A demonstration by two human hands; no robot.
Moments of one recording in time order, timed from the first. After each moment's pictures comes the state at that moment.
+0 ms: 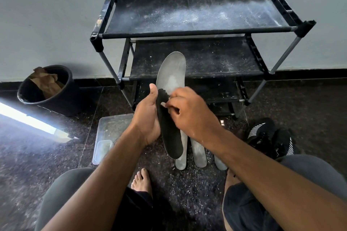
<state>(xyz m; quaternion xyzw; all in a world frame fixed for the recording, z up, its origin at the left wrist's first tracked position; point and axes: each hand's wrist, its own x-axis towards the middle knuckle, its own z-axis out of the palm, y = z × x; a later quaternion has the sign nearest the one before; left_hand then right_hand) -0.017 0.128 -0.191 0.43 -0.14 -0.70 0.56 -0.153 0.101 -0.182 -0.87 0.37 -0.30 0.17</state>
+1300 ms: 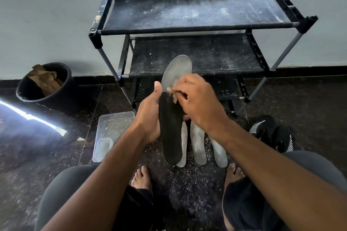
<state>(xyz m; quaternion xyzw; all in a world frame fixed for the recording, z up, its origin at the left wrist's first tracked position) -0.027 0.133 -0.182 0.46 -0.18 -0.70 0.52 -0.159 0.083 -0.178 -0.84 0.39 -0.35 0.17</state>
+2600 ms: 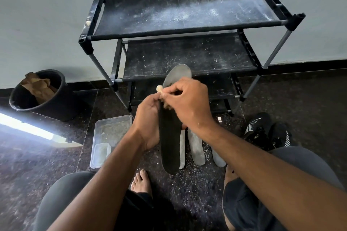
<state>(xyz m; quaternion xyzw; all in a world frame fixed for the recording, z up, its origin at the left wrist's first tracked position) -0.038 0.134 -0.175 0.46 -0.21 -0.70 0.50 -0.148 0.097 -0.161 -0.67 0.49 -0.43 0.36</state>
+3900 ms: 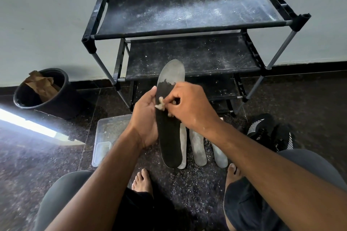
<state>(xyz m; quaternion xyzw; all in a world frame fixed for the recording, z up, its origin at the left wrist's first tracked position) -0.024 0.130 -0.187 0.45 -0.16 -0.69 0.54 -0.157 0.091 -0.166 -0.79 0.43 -0.30 0.32</state>
